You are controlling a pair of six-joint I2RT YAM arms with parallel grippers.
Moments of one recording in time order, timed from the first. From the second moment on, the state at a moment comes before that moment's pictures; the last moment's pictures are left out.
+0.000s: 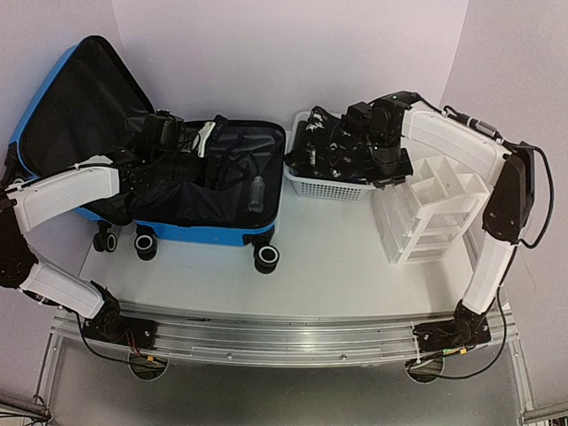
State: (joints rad) left arm -0.62 1.37 1.00 -0.18 0.44 -0.23; right arm 0.67 1.87 1.76 -1.41 0.43 0.61
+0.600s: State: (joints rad) left arm -0.62 1.36 0.97 -0.17 0.44 -0.24; right arm 0.64 1.73 1.68 -1.26 0.00 0.71
